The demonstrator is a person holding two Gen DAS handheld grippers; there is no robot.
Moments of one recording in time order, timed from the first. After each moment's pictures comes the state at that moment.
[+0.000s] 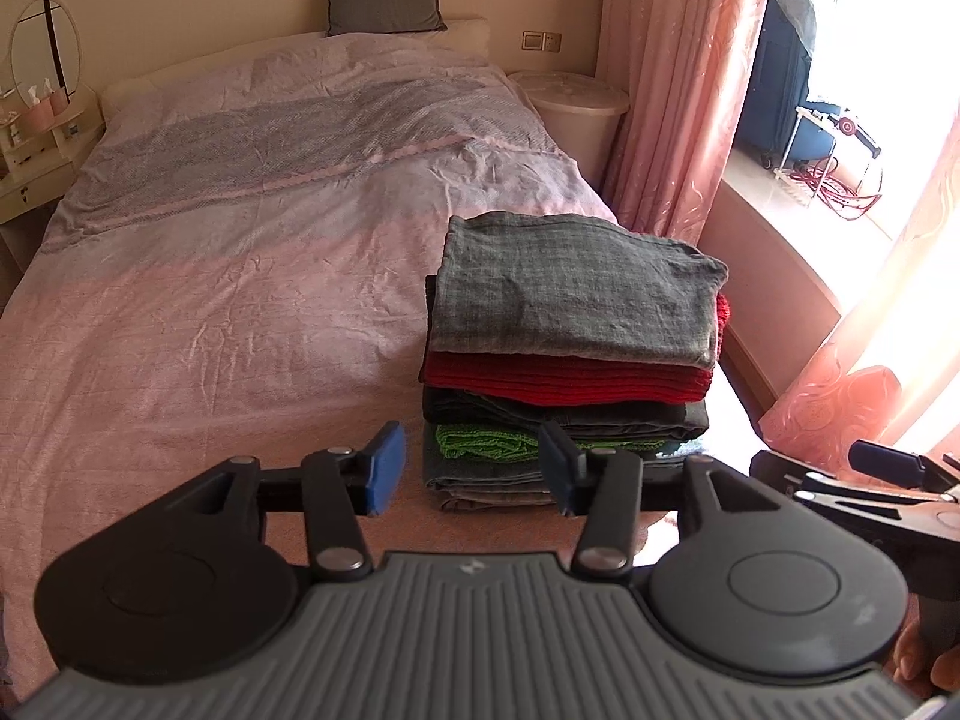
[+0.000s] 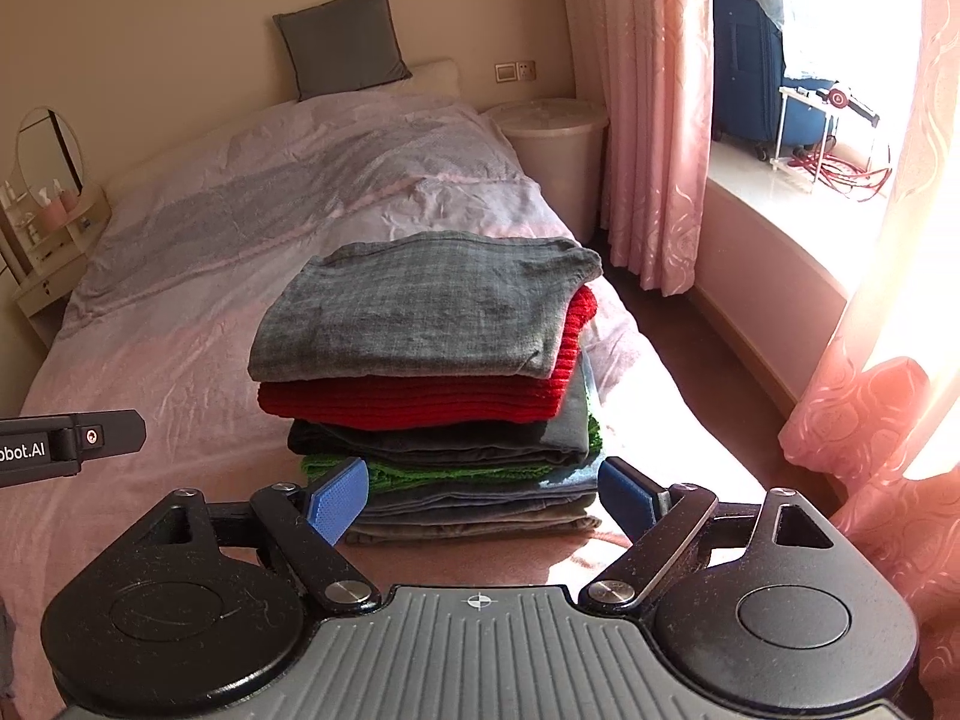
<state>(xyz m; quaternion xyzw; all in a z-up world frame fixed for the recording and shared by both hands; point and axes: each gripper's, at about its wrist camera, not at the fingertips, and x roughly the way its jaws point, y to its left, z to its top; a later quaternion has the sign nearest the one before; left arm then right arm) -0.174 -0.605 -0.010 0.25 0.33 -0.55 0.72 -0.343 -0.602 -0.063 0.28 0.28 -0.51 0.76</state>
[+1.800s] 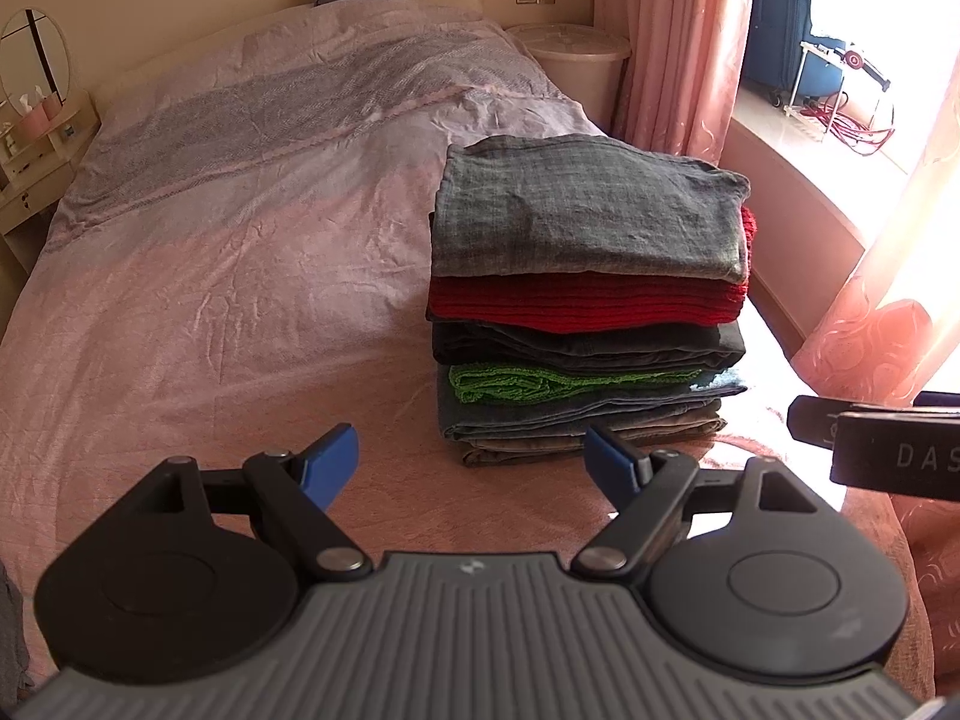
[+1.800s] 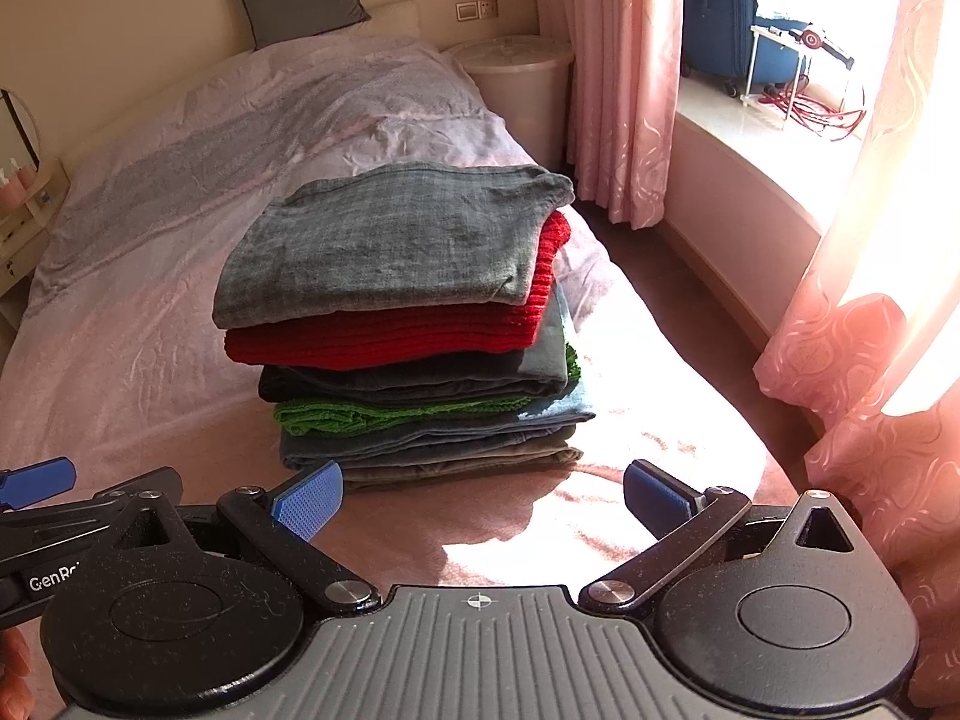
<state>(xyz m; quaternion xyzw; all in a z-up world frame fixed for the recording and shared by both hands) -0.182 -0.610 -0.061 0.30 0.33 -0.54 0.71 -0.340 -0.612 -0.081 0.33 0.32 -0.52 0.72</state>
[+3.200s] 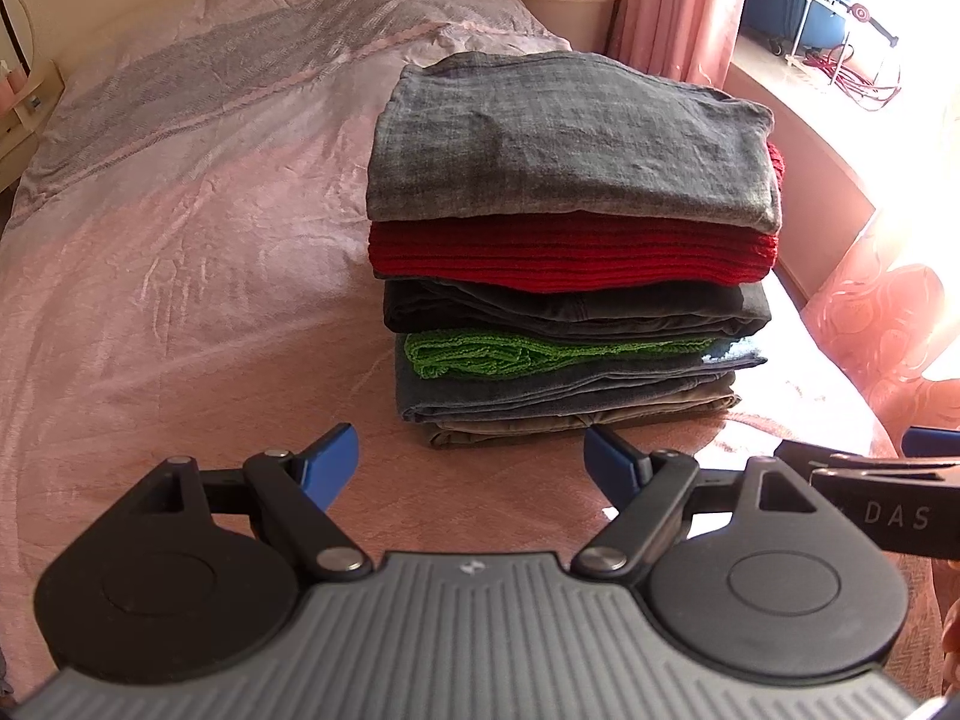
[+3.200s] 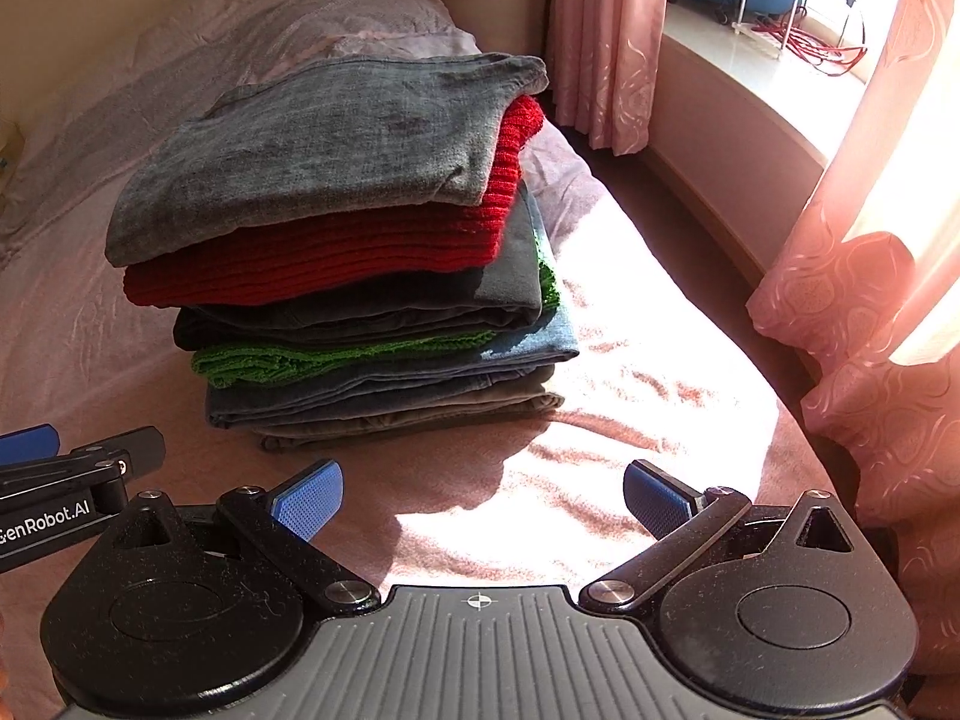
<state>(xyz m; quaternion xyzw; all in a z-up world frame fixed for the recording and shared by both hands) -0.187 -0.666 -0.125 0.33 0.36 -0.54 0.69 -0.344 -0.654 -0.159 0.37 0.37 -0.52 0.67</state>
